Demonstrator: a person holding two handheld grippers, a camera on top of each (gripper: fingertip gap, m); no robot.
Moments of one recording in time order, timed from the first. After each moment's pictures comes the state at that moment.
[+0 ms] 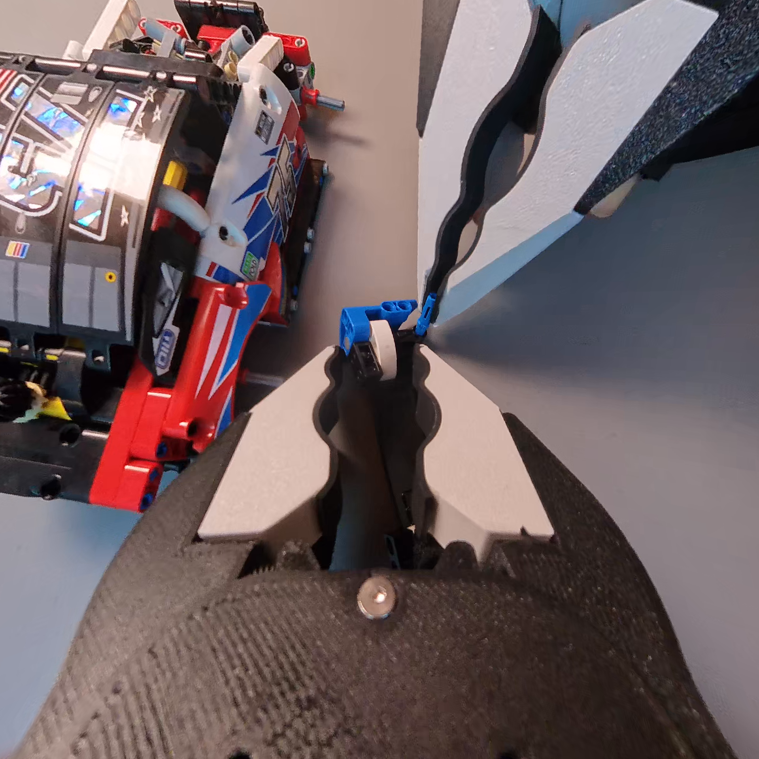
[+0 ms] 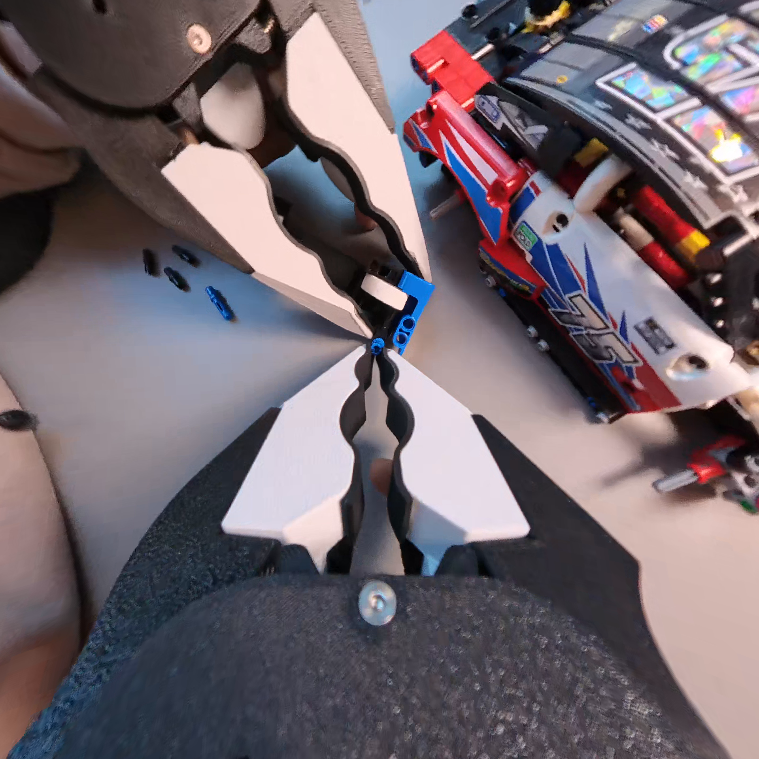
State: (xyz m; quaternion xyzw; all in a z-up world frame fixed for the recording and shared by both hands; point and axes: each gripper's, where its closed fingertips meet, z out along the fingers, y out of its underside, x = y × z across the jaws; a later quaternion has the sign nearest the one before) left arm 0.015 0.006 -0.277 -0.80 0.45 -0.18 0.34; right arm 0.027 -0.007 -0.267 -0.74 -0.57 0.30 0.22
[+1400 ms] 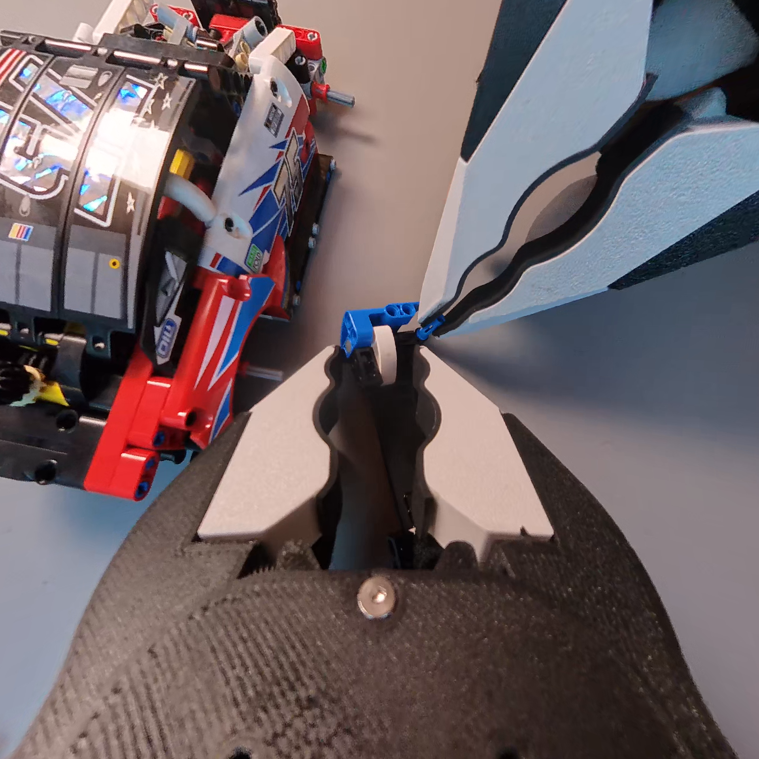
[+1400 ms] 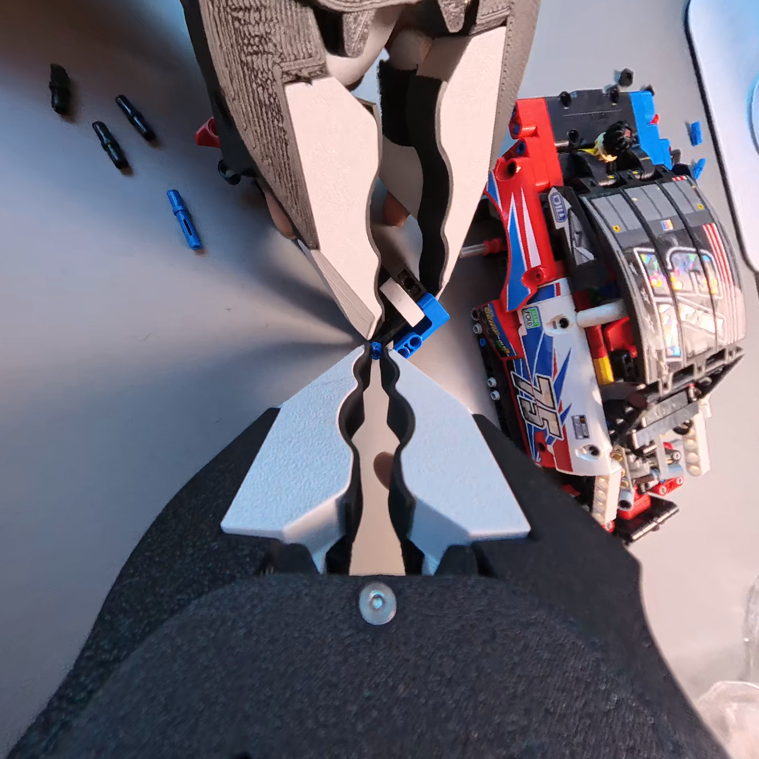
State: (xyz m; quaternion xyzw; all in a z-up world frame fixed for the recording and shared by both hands) left arm 0.014 0.006 -0.278 -0.82 0.44 -0.18 0.34; right arm 0.023 -0.008 -0.267 -0.61 -0.73 0.10 0.30
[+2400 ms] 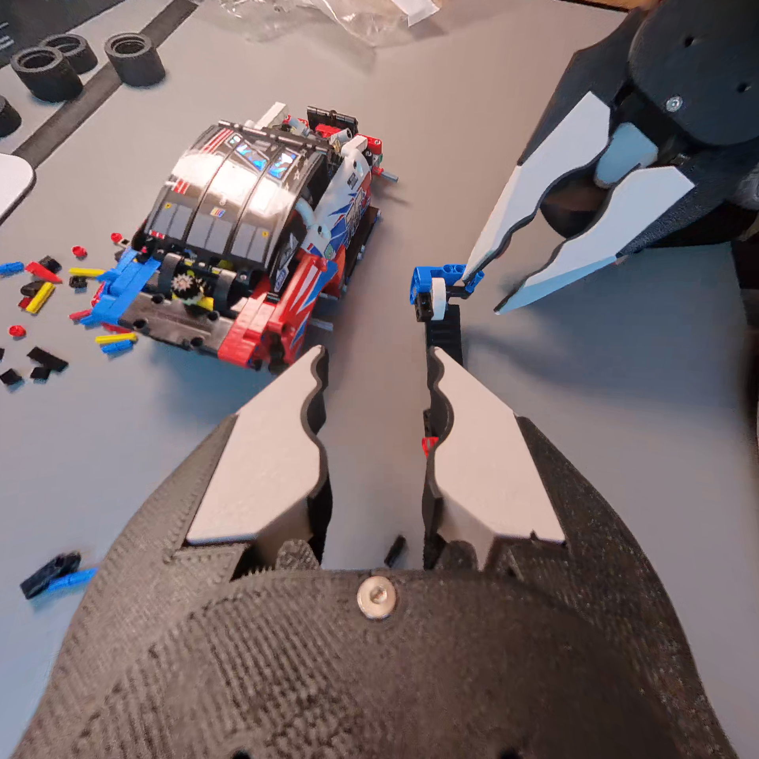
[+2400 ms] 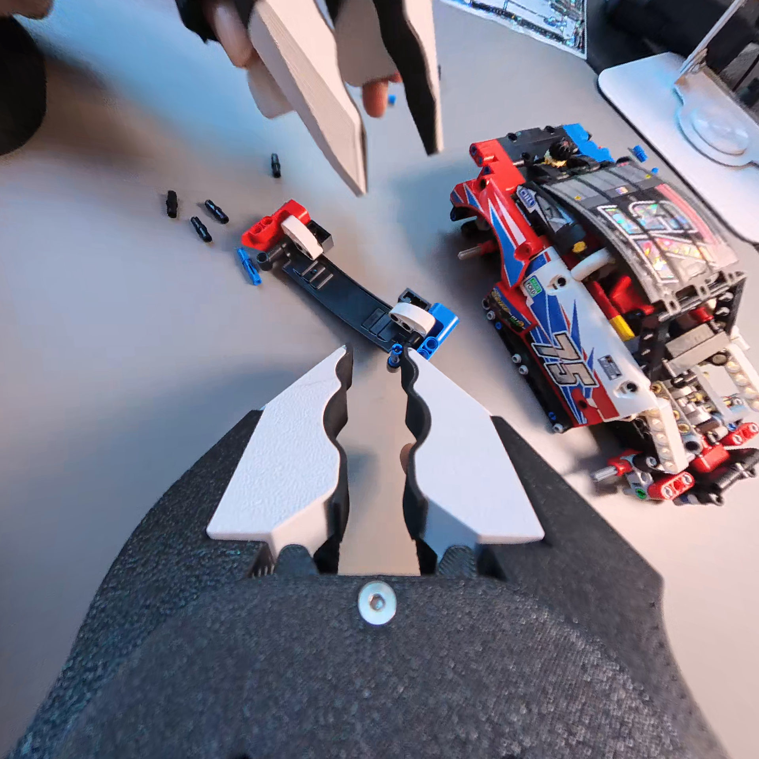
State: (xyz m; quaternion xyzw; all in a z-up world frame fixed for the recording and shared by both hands) left arm -0.033 -0.015 -0.221 -0.81 0.36 -0.22 0.41; right arm 0.040 -0.029 -0.248 -0.63 -0.64 0.23 0.37
